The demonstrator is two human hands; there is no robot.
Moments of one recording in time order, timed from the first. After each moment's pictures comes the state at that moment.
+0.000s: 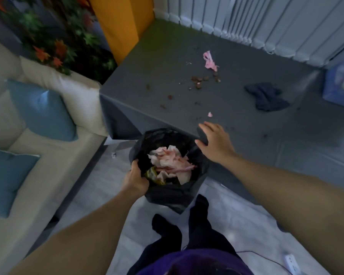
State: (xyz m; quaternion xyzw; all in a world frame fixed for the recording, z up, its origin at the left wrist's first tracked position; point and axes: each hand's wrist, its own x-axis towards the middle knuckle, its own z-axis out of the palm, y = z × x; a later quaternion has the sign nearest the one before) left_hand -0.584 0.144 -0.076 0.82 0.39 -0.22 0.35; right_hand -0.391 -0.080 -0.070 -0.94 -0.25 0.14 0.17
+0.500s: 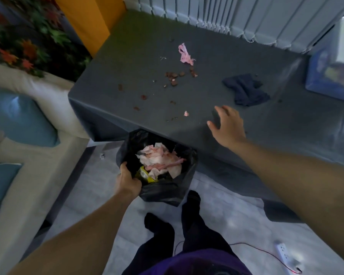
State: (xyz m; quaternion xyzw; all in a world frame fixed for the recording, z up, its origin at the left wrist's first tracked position) left_hand -0.539 0.088 -0.097 0.79 0.46 -0.19 0.35; right_hand -0.304 -0.176 -0.089 -0.97 -0.14 0.07 0.19
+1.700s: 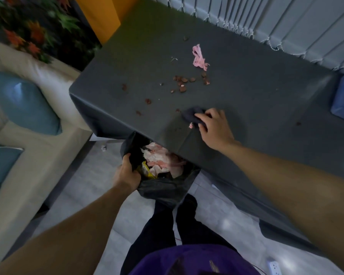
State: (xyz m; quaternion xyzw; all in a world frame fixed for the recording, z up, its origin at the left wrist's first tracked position) left_hand -0.481 0.097 -0.116 0.80 0.45 -0.18 0.36; right_hand -0.243 -0.123 -0.123 -0.93 -0.30 0.07 0.19
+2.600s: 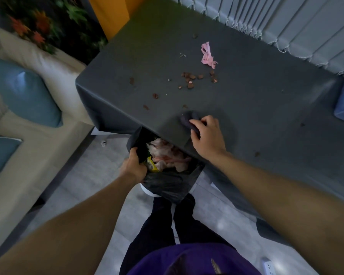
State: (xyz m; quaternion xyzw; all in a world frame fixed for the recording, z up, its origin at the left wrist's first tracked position) left_hand -0.475 0.101 -0.106 0.78 0.44 -0.23 0.38; right_hand -0.302 -0.094 -0.118 -0.92 -0.28 0.07 0.26
